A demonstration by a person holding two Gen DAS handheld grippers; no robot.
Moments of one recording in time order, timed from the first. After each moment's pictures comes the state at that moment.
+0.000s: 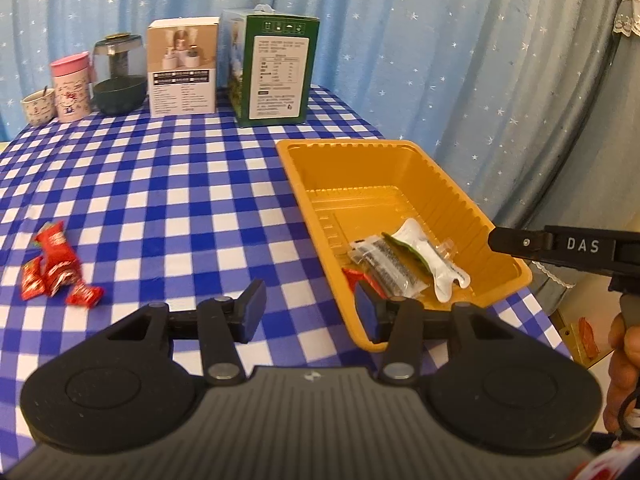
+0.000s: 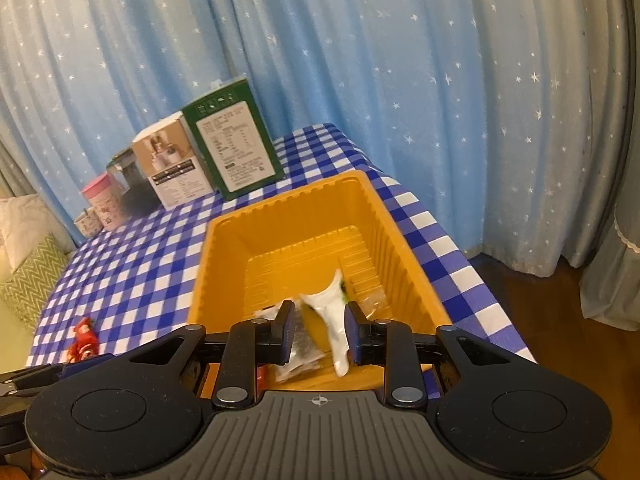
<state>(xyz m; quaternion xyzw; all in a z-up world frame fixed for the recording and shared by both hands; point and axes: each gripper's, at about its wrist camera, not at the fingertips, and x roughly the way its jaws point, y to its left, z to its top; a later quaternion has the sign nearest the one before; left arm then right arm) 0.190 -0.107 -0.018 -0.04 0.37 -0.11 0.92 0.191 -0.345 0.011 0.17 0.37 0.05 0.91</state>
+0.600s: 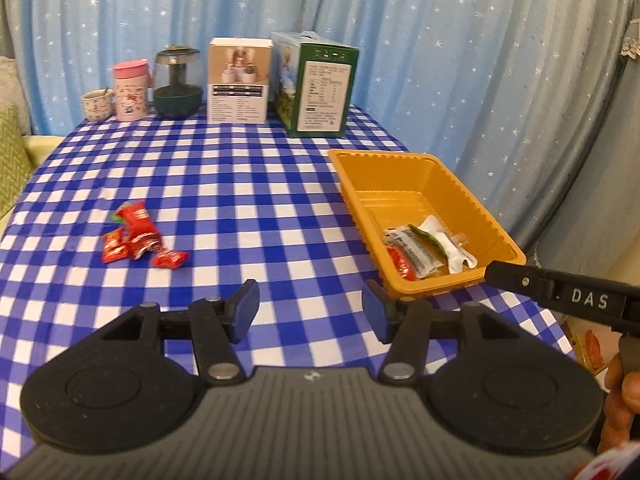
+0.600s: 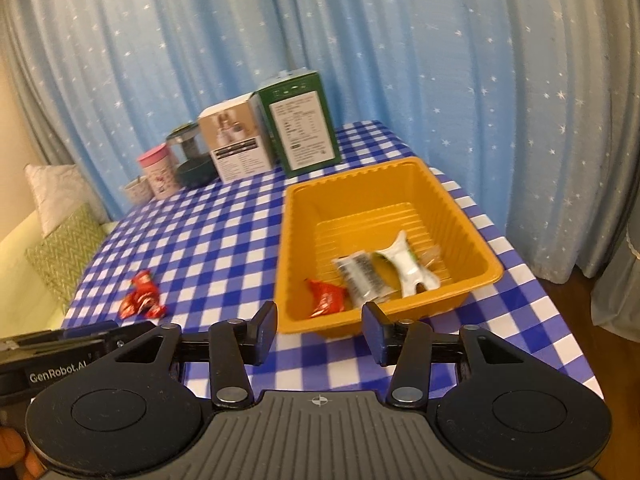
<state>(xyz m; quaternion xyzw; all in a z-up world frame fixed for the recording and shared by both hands) 0.108 -0.051 0.017 -0.05 0.35 -0.07 0.93 0.112 -0.278 0.042 0.14 0.36 0.09 0.92</state>
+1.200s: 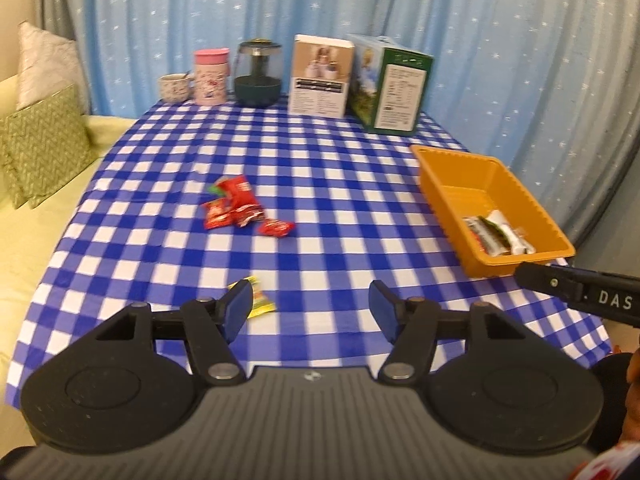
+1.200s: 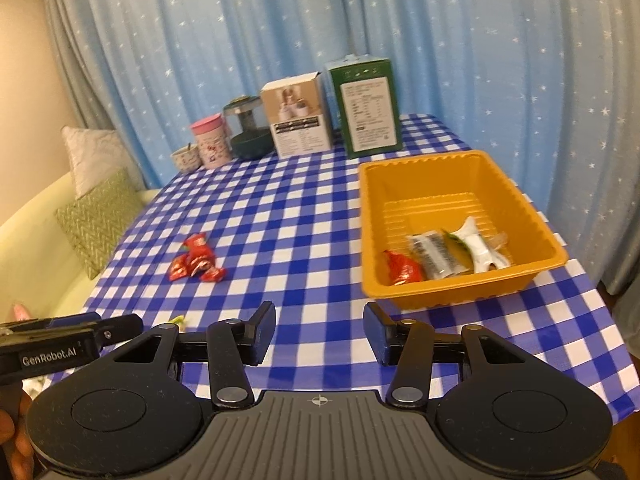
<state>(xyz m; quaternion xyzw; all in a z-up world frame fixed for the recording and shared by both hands) 0.060 0.029 0.015 -0.06 0.36 0.01 0.93 0.088 -0.214 0.041 0.10 0.37 0.15 0.91</state>
